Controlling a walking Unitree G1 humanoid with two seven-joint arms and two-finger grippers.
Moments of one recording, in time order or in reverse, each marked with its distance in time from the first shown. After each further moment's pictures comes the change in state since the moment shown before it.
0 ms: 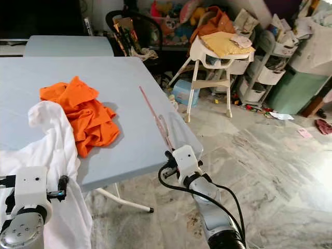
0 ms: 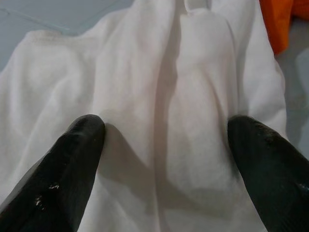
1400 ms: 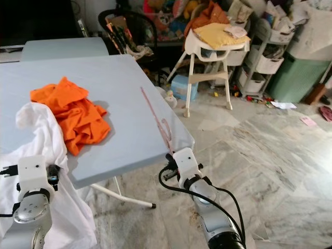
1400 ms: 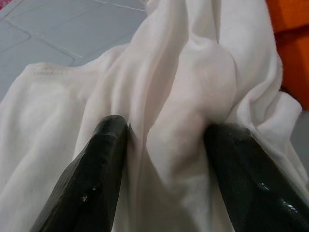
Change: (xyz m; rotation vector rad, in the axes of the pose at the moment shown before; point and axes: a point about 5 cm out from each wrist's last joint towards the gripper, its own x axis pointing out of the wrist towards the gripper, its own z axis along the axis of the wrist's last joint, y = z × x) left arm 0.054 0.004 0.000 -0.079 -0.078 0.096; right arm -0.002 0.002 -0.008 0.022 0.022 -0.017
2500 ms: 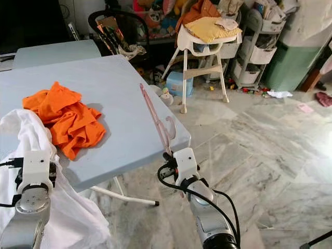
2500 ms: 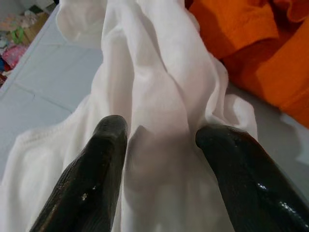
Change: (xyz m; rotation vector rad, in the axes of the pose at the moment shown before) left arm 0.017 0.003 0.003 0.169 -0.009 0.022; right arm 0.003 0.010 0.003 0.131 -0.055 -0.018
